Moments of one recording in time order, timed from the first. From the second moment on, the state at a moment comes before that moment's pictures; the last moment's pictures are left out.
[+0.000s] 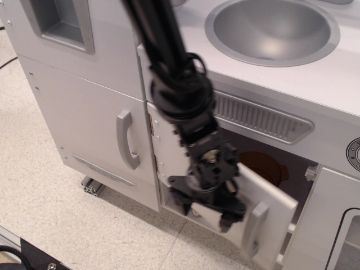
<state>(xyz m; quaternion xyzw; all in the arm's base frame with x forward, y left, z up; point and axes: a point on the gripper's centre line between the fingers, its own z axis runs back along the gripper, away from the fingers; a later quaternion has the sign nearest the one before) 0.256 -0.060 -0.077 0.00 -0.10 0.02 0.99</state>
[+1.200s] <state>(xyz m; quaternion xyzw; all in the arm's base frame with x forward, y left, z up) 0.237 -0.064 -0.068 0.00 -0.09 0.02 1.00</state>
